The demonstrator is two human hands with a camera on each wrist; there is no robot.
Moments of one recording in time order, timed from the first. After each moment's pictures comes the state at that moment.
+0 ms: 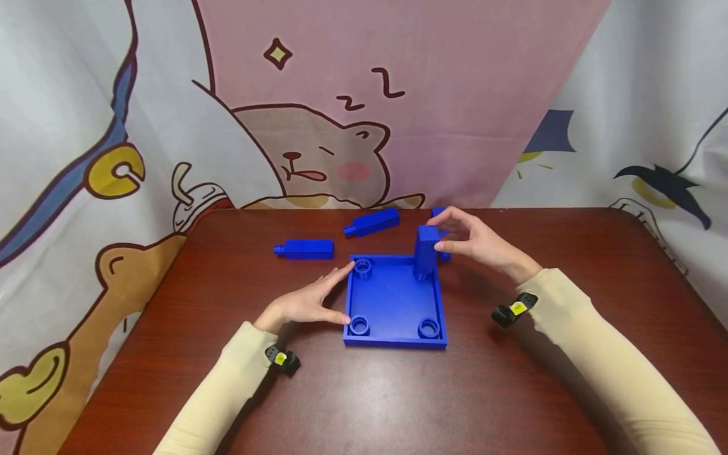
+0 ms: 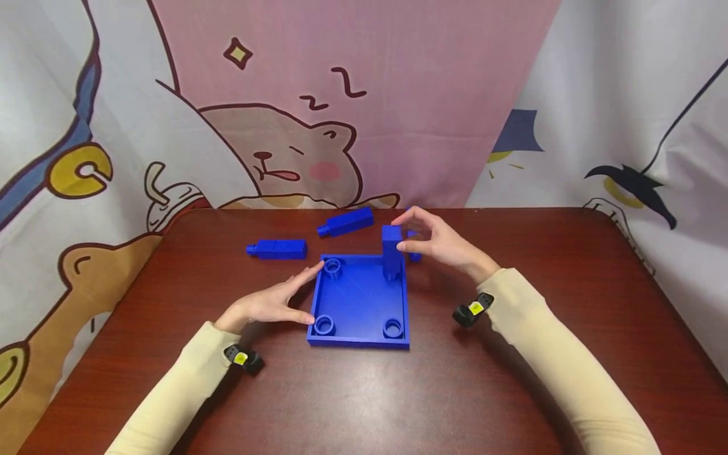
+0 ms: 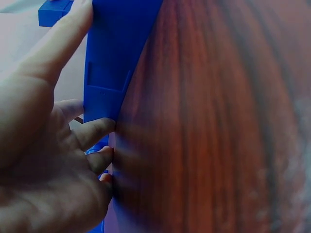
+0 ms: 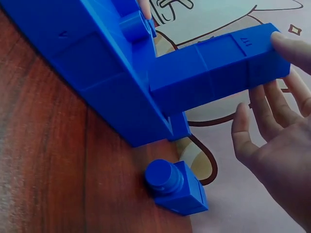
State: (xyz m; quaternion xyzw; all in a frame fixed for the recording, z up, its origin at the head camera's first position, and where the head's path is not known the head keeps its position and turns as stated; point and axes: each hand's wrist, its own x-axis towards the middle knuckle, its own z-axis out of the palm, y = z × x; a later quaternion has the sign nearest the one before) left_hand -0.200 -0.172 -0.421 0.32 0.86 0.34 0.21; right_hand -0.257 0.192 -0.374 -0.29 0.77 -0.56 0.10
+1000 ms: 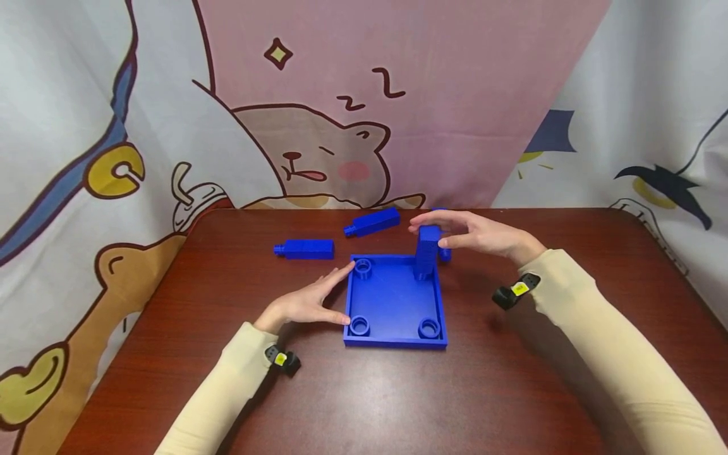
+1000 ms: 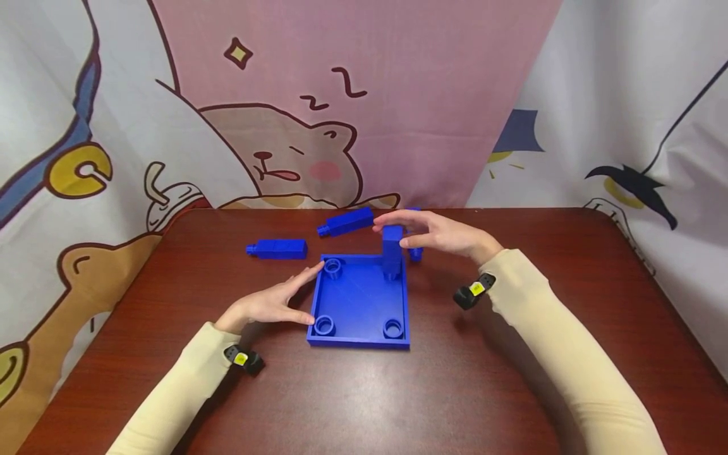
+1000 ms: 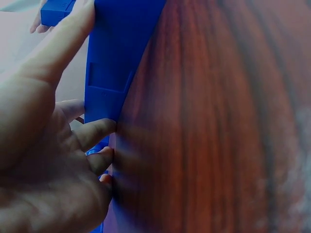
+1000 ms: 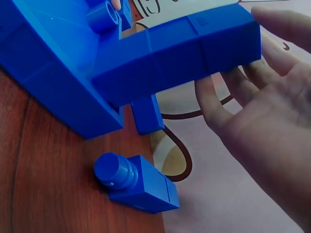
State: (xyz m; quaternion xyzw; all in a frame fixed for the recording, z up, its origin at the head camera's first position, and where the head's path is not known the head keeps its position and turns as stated) left_hand -0.202 -0.173 -0.422 0.32 0.86 0.33 0.22; right_hand -0.273 0.194 -0.350 -0.39 0.75 -0.48 0.24
